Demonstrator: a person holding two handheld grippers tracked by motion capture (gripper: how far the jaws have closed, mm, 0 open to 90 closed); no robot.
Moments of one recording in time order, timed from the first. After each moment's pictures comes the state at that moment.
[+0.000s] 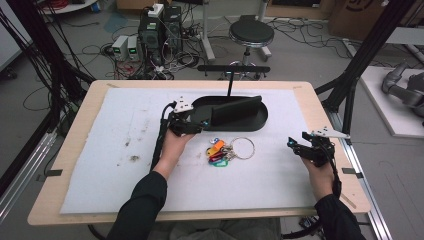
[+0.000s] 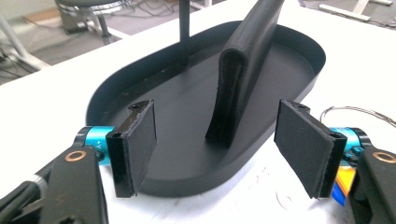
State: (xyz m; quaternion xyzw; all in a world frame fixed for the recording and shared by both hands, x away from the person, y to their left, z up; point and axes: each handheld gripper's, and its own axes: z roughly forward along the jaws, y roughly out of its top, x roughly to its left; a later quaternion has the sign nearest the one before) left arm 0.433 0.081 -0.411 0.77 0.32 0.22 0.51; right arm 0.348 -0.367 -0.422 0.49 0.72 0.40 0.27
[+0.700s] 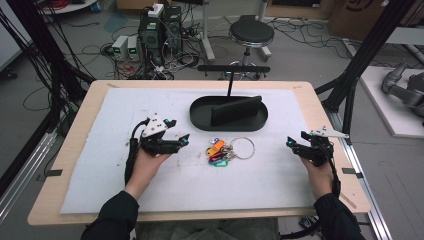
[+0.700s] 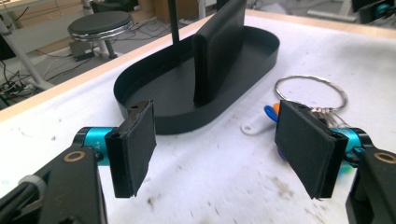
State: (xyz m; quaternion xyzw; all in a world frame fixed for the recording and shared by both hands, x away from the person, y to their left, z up) left arm 0.356 0.142 -0.404 0.77 0.28 0.23 0.53; right arm 0.351 -0.365 -0.423 0.49 0.72 0.40 0.27
